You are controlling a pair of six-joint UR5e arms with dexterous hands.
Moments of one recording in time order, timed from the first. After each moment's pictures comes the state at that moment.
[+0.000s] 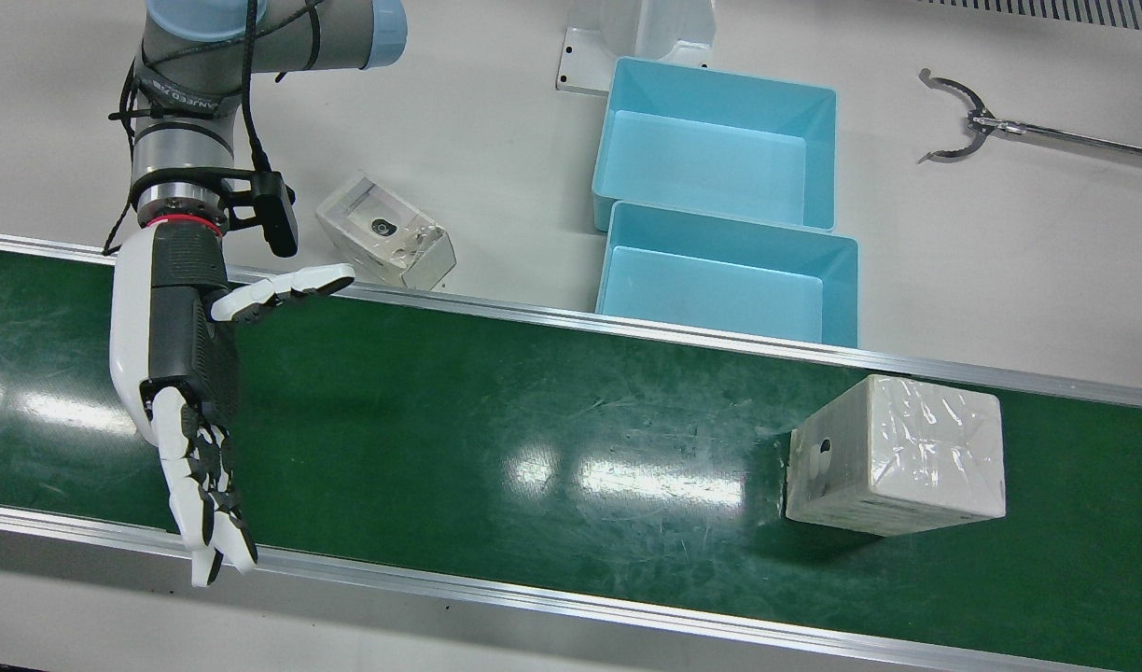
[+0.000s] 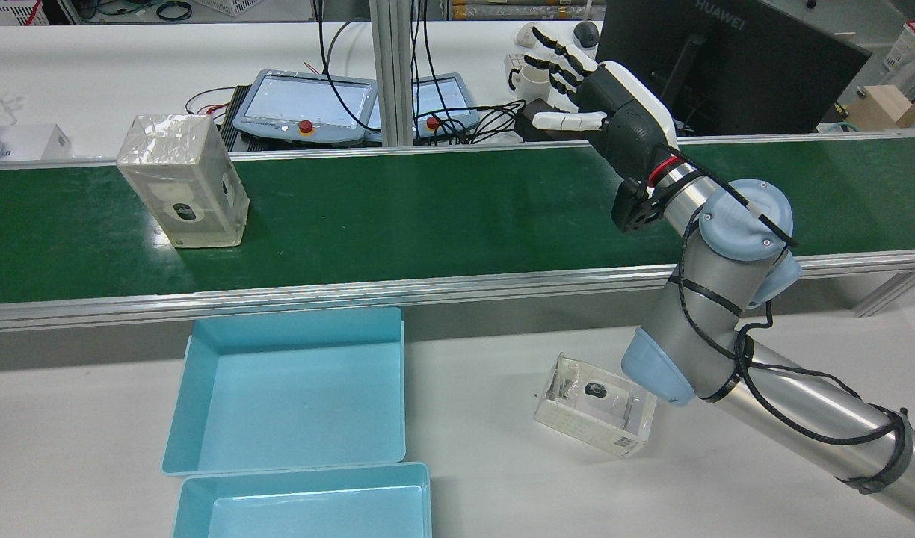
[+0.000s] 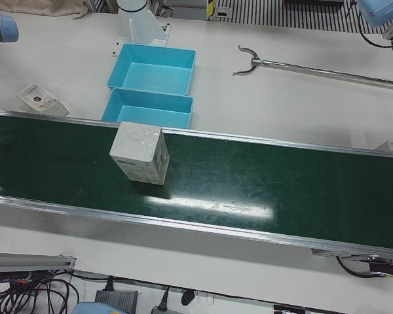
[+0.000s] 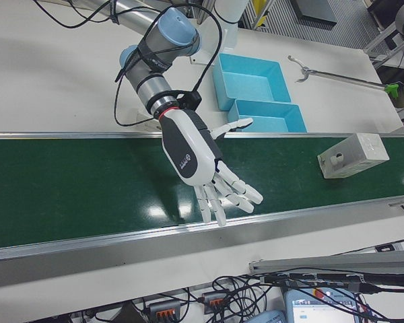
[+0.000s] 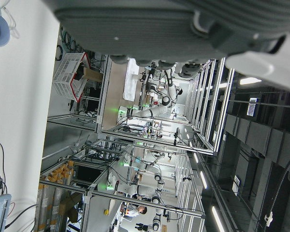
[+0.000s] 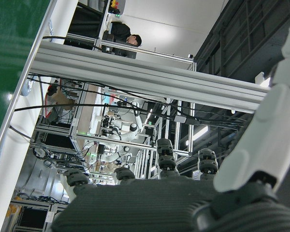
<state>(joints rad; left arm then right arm) -1.82 -1.80 -1.75 0.40 1.93 -0.16 0.86 -1.01 1.70 -3.41 -1.09 -0.38</state>
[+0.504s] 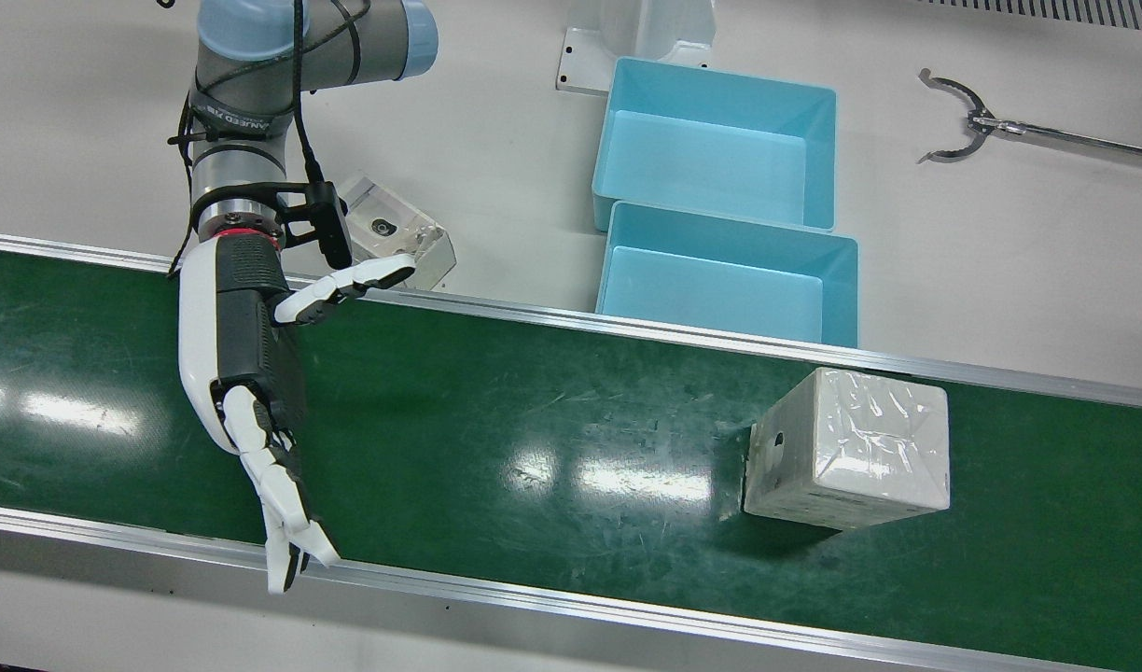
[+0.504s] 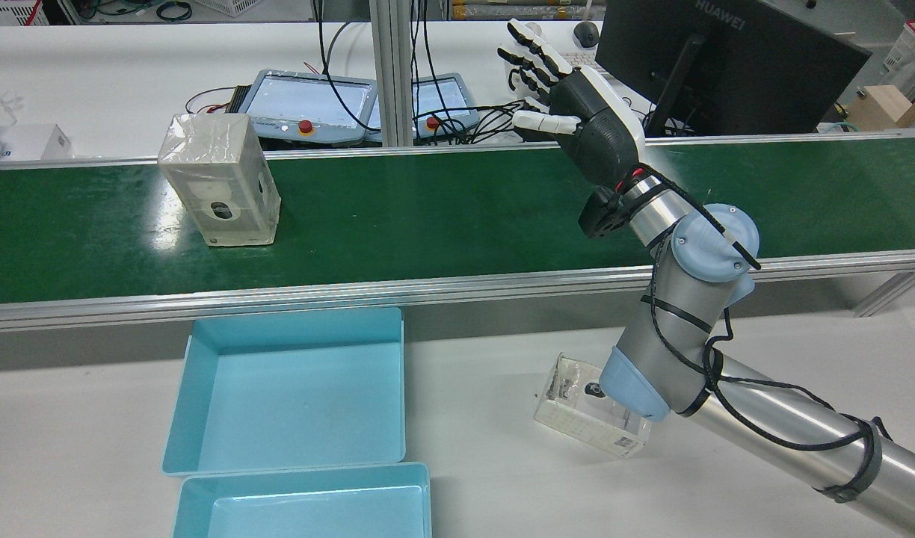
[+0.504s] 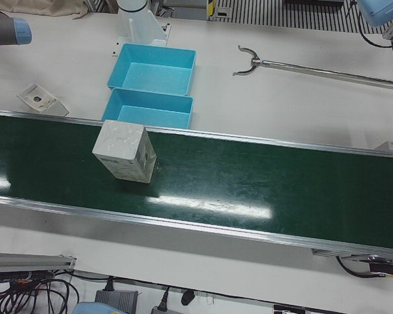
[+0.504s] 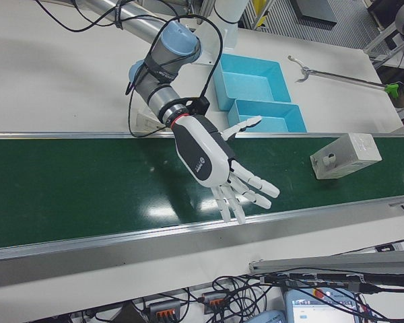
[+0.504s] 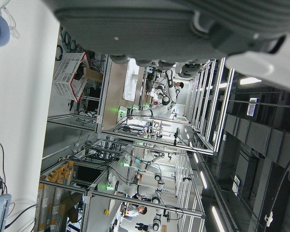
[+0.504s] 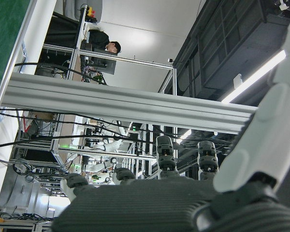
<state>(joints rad) -1.82 -1.80 -1.75 0.40 1.93 -0.16 0.80 -0.96 1.67 -3.31 -1.03 -0.40</state>
